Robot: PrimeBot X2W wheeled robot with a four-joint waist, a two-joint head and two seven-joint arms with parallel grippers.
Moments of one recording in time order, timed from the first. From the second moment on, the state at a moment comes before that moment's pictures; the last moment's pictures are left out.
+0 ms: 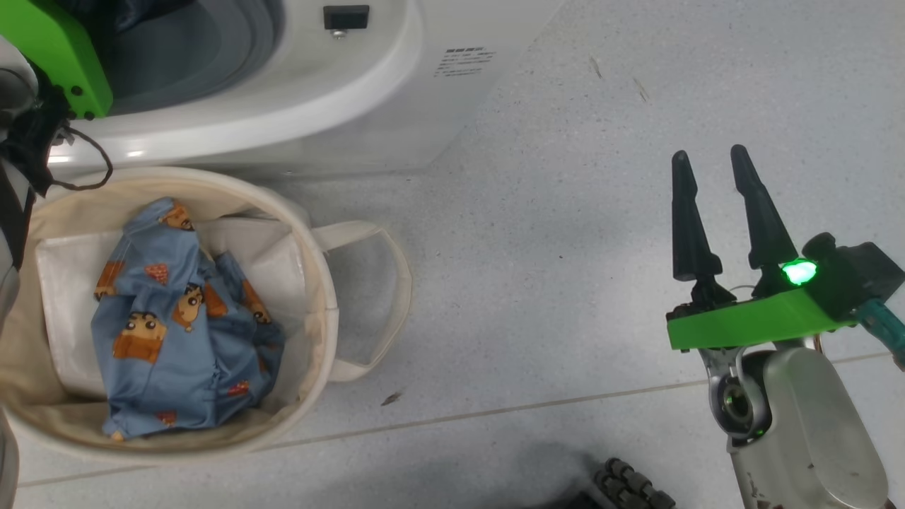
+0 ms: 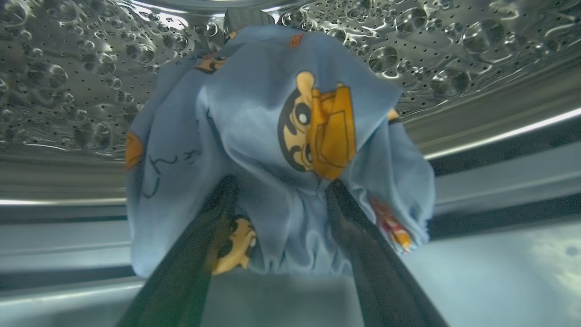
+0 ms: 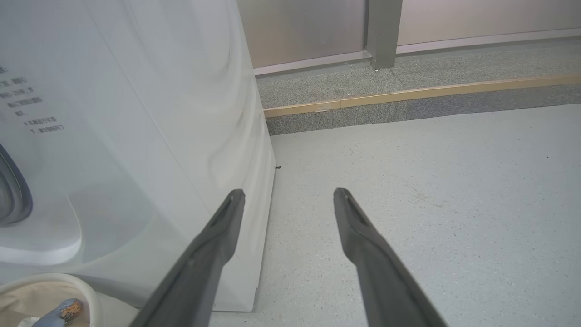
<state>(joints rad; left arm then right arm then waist) -1.37 0.39 -0.60 1.14 -0.71 -0.13 0.17 -0.37 -0.05 0.08 0.11 0.29 0.12 -0.25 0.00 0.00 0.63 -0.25</state>
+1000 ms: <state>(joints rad) -1.31 0.39 -0.75 1.16 -0.85 -0.13 0.02 -0.36 -0.05 0.08 0.15 0.29 0.12 -0.25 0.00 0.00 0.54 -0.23</state>
